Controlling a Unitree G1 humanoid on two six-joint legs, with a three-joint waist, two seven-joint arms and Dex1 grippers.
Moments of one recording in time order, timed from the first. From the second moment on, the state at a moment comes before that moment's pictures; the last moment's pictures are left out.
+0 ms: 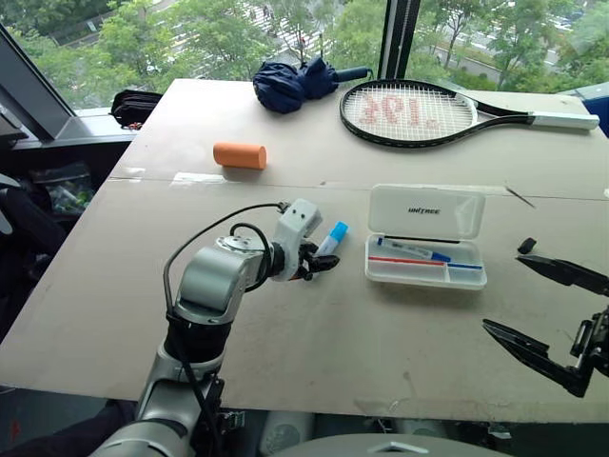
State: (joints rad) left arm -0.50 0.35 -0.13 -0.39 -0.15 1.40 -0.62; right arm 0.67 -0.79 -0.80 -0.91 0.89 0.31 0.89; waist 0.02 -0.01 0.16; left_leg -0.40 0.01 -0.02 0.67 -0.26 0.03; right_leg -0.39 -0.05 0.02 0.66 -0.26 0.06
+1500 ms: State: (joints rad) left arm -1.02 0.29 -0.63 0.33 -0.05 0.56 -1.30; right arm 0.93 -0.57 -0.95 -0.89 0.82 0.25 1.00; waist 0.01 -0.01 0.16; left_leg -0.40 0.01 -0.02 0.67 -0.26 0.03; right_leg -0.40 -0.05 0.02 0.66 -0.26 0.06
